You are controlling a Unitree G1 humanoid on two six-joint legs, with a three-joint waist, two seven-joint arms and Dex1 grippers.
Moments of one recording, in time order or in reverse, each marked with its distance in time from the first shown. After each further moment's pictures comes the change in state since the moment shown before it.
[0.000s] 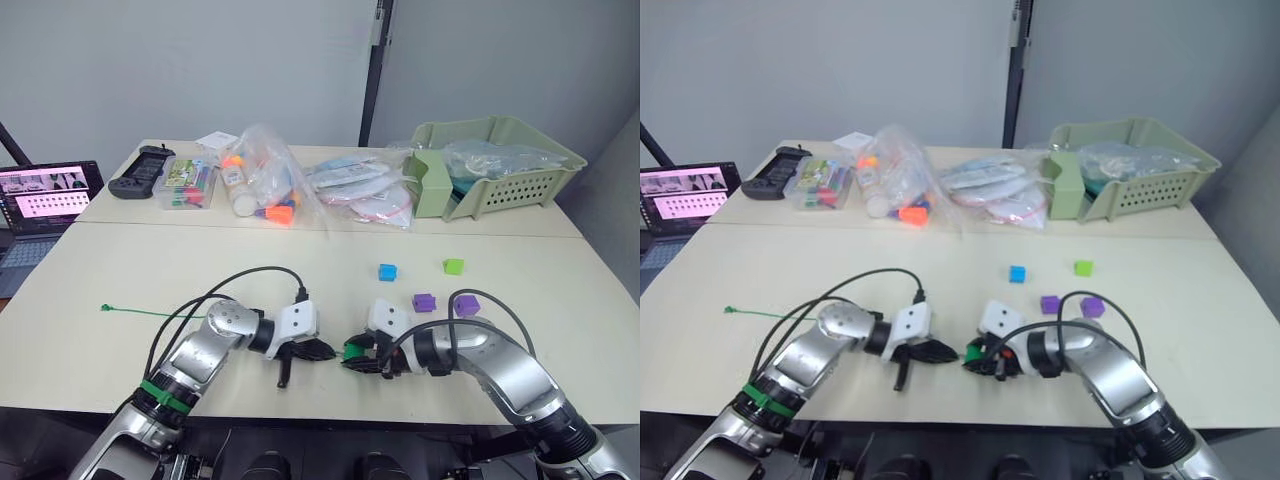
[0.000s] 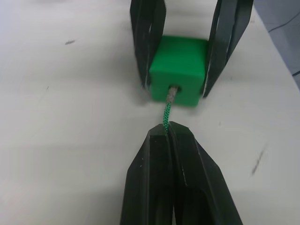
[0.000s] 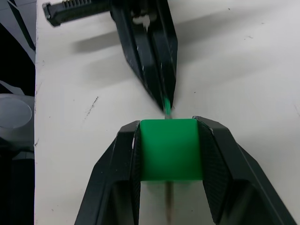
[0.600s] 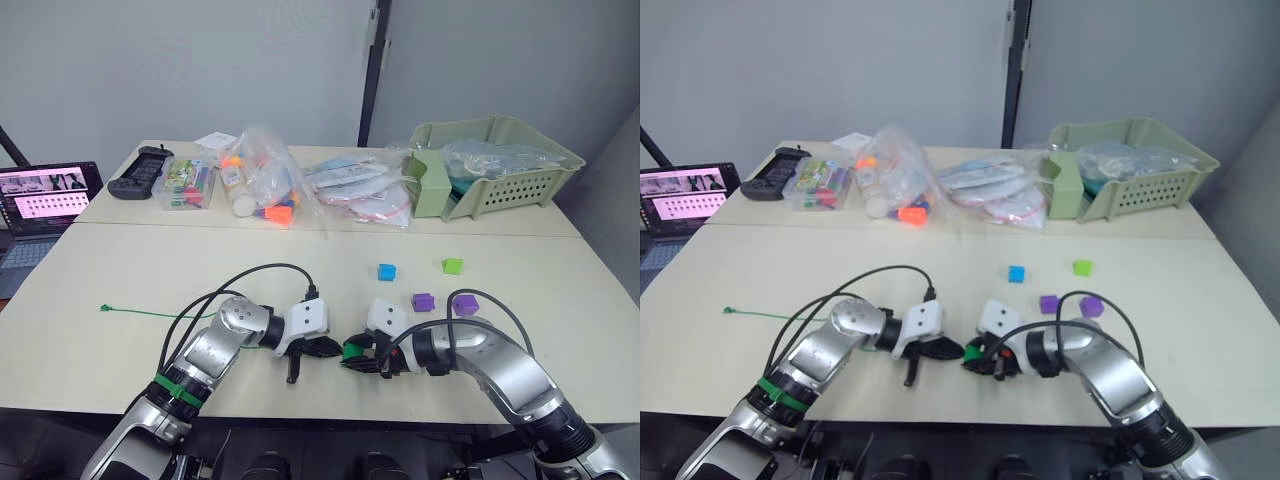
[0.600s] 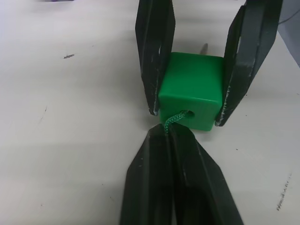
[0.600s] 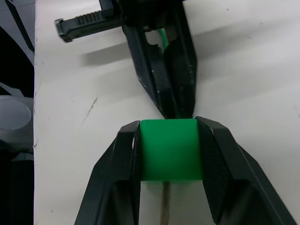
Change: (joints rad) left arm -0.041 -0.039 -0.005 0.031 0.044 0.036 0.014; right arm -0.004 0.007 0.002 0.002 0.002 0.001 -0.004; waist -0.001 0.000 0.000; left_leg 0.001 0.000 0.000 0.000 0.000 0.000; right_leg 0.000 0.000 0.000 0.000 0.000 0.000
